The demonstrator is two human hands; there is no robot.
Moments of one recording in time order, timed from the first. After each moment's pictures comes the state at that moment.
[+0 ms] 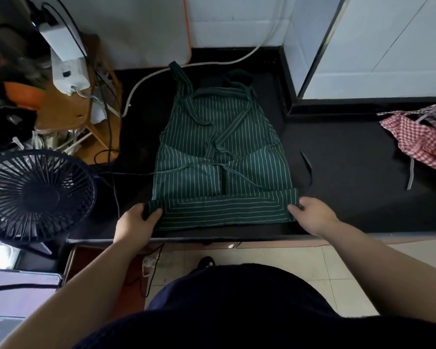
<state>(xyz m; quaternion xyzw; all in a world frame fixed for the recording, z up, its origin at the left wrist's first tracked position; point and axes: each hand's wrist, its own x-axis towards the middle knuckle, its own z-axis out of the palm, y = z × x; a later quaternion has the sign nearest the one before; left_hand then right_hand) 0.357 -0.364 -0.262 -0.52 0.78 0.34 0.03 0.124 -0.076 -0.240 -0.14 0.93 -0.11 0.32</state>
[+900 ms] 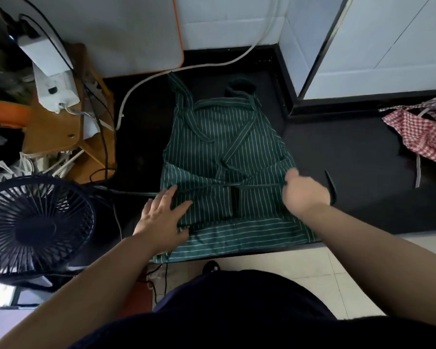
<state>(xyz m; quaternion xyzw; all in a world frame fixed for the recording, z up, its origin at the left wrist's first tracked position) 0.303 -0.374 -0.238 -0.17 0.94 0.11 0.27 0.110 -0.147 -0.217 -0.18 0.96 0.02 0.20</state>
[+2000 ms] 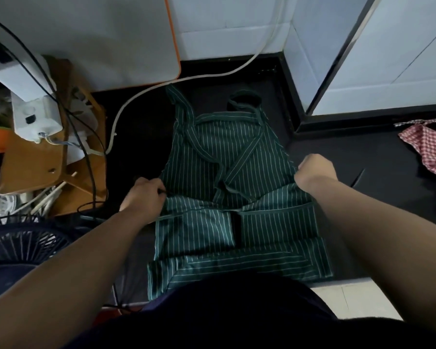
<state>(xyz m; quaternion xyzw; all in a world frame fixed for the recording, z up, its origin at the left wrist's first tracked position) 0.215 -0.454 -0.240 -0.35 0.90 0.19 0.17 0.002 -0.185 -0.227 -0.02 0.96 -0.14 0.23</state>
